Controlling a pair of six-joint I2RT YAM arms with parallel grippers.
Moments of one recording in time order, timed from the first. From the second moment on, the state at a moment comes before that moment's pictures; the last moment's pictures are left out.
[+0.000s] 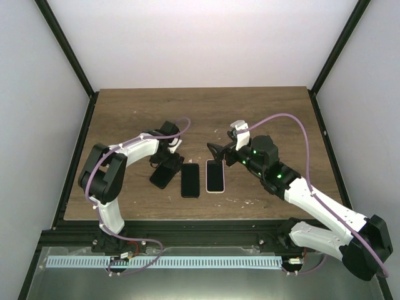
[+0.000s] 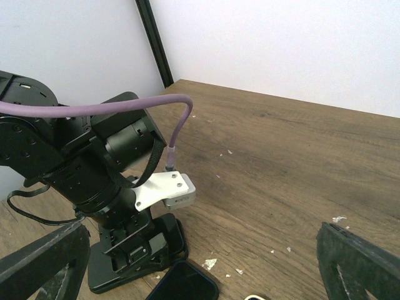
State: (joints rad) left arm -0.48 1.83 1.17 -0.73 0.04 -0.07; right arm 0.68 1.01 0.72 0.08 -0.08 0.20
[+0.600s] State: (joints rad) left arm -0.52 1.83 1.17 -0.72 -0.01 -0.11; right arm 0.68 1.01 0.72 0.08 -0.07 0.20
